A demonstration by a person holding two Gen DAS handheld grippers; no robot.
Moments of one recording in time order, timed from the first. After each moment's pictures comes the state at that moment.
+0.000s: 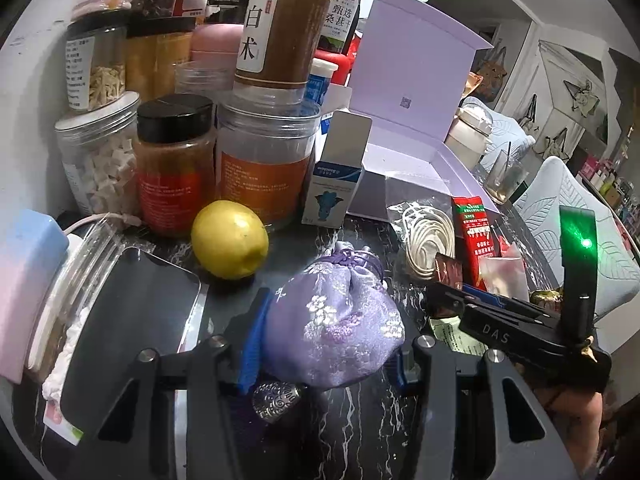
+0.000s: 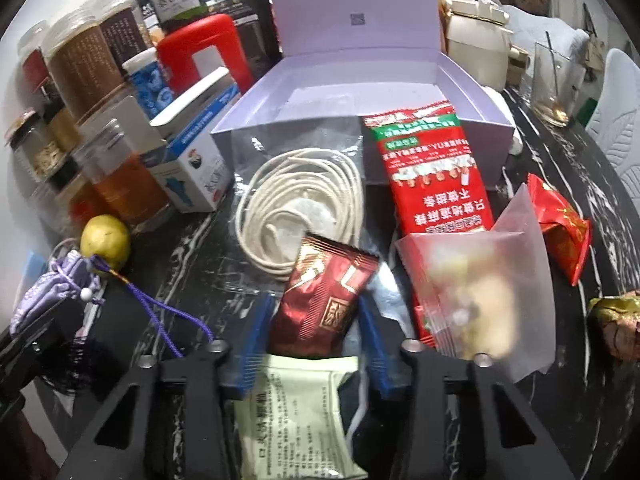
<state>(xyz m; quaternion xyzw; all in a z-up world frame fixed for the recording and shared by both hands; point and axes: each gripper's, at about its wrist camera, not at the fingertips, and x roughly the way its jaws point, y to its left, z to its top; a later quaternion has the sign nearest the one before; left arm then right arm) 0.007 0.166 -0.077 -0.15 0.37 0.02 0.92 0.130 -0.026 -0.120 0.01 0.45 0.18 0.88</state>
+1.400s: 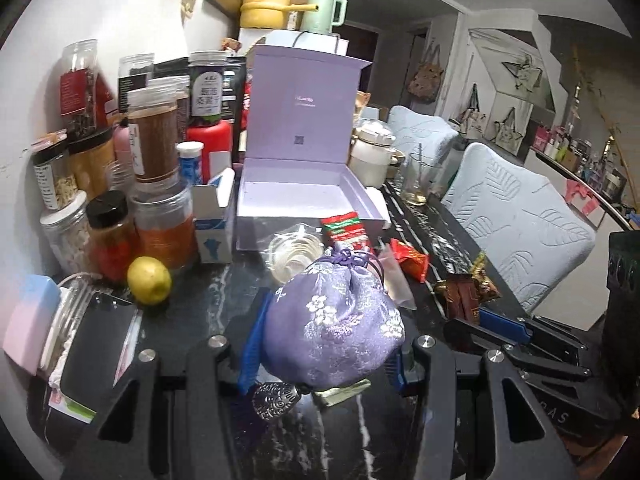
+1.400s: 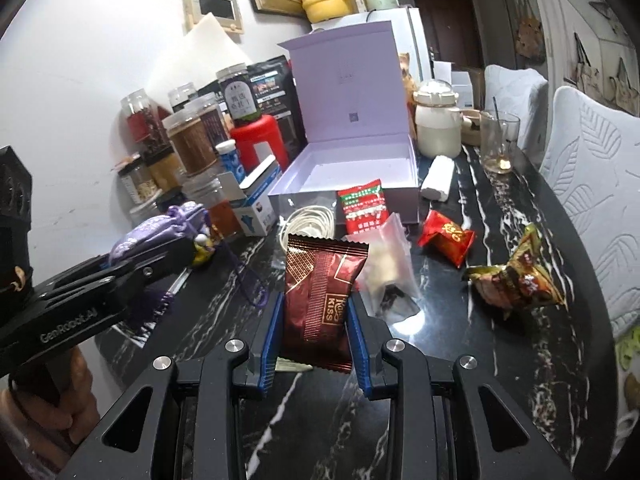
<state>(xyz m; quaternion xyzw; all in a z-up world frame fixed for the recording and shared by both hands) -0.044 0.054 -0.001 -0.08 0.31 -0.05 0.95 -0.003 -0.123 -0.027 0.03 0.34 0.24 0.91</state>
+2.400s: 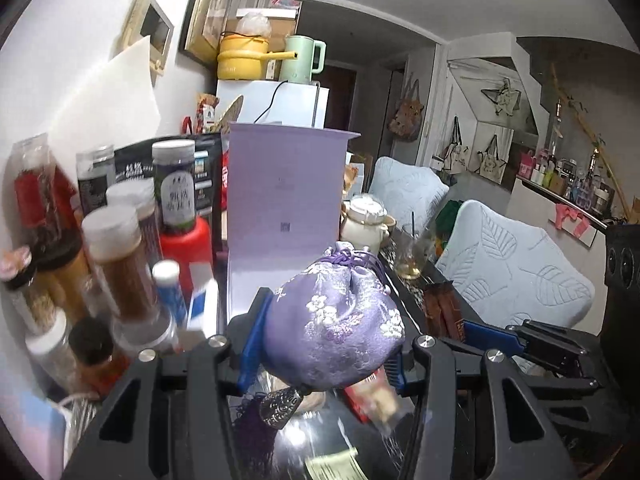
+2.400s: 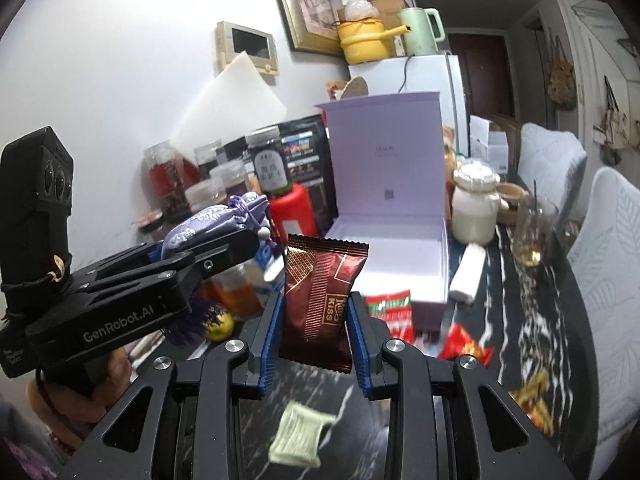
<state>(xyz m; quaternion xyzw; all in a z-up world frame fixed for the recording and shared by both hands) 0.040 0.070 0.069 -0.05 0.23 -0.08 0.97 0.062 -0.100 0.044 0.02 0.27 0.29 0.92</state>
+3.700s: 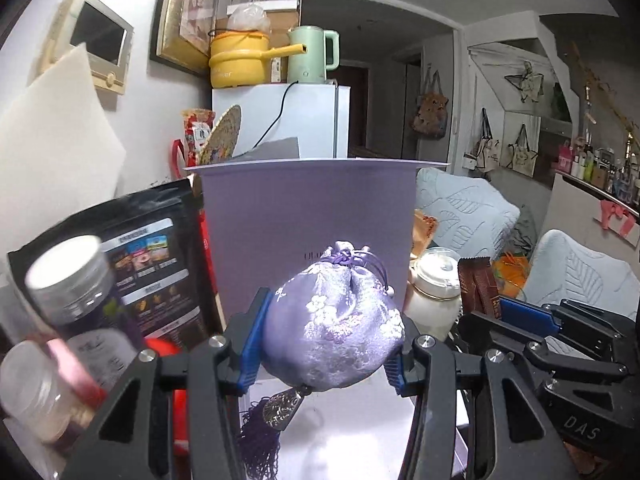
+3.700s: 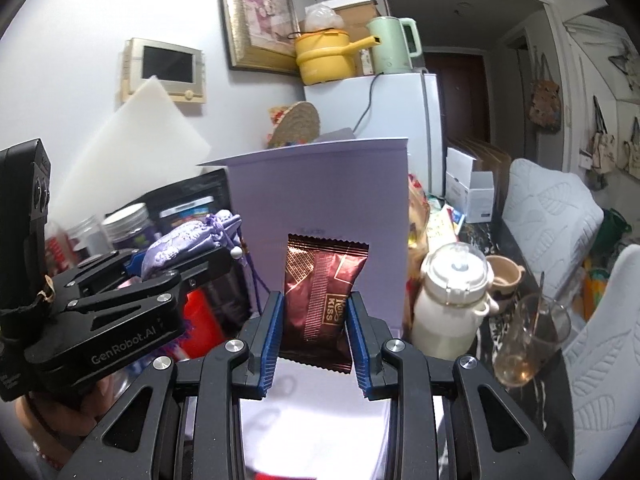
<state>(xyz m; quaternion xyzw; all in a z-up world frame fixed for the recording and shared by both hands) 0.257 0.074 0.074 -0.01 0.22 -0.04 0.97 0.280 -0.092 0.065 0.01 0.24 0.23 0.94</state>
